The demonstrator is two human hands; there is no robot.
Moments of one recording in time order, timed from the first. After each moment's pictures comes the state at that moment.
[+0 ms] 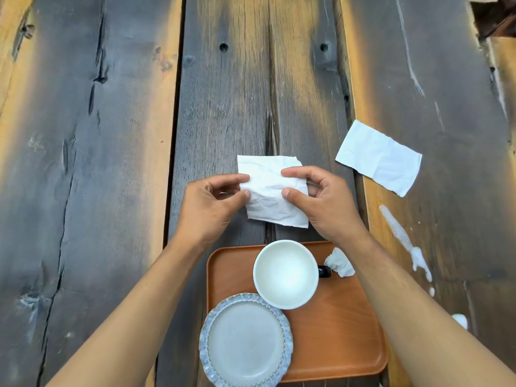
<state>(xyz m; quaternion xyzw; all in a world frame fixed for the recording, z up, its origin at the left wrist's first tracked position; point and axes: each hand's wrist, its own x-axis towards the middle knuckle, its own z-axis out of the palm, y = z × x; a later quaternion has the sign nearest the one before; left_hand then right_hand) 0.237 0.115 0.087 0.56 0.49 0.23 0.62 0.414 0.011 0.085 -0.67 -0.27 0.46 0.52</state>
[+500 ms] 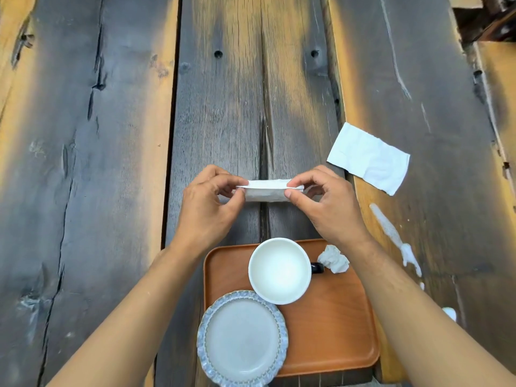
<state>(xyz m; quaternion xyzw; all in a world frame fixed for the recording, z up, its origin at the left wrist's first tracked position) 0.235 0.111 0.092 0.77 0.42 0.23 0.42 0.424 -0.006 0.096 -0.77 -0.41 0.26 0.42</state>
